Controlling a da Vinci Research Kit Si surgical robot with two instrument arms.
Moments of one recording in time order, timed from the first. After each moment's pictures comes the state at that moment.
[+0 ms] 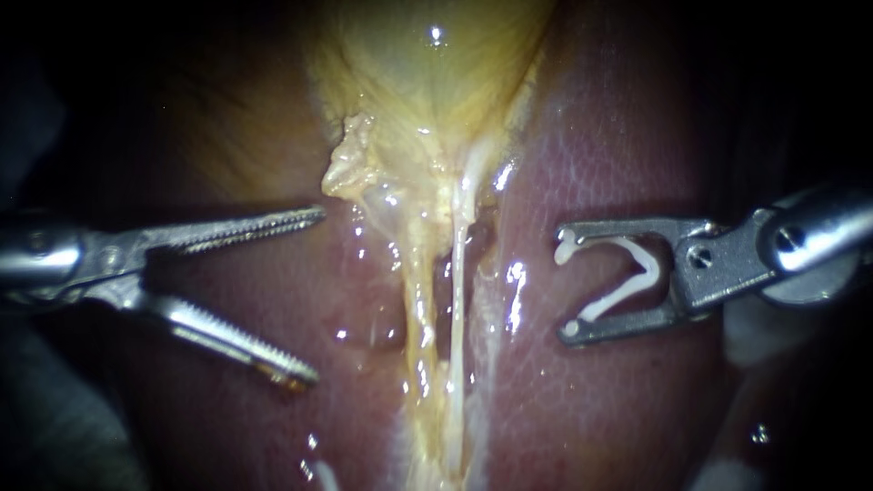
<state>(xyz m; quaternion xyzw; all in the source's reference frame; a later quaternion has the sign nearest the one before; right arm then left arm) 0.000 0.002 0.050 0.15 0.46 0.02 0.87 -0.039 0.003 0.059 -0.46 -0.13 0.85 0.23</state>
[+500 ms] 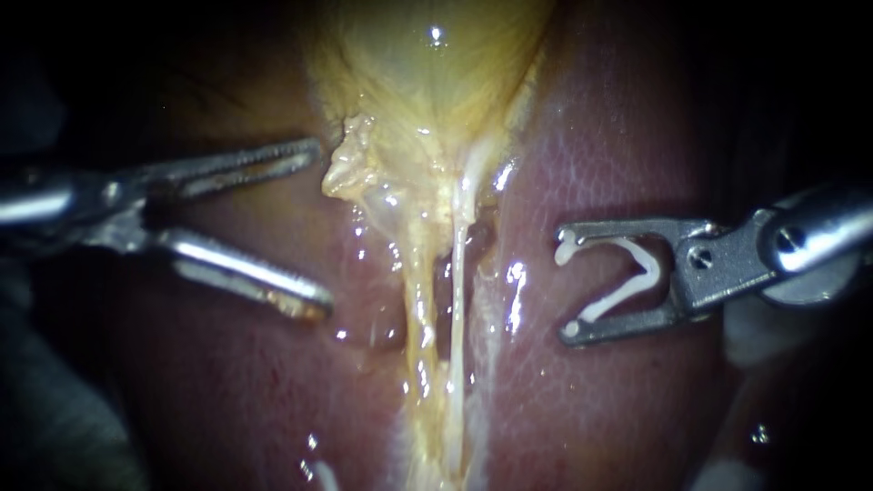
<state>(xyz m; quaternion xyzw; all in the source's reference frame) 0.000 0.002 0.050 0.15 0.46 0.02 0.87 -0.039 0.010 0.060 -0.43 -0.15 0.81 0.37</state>
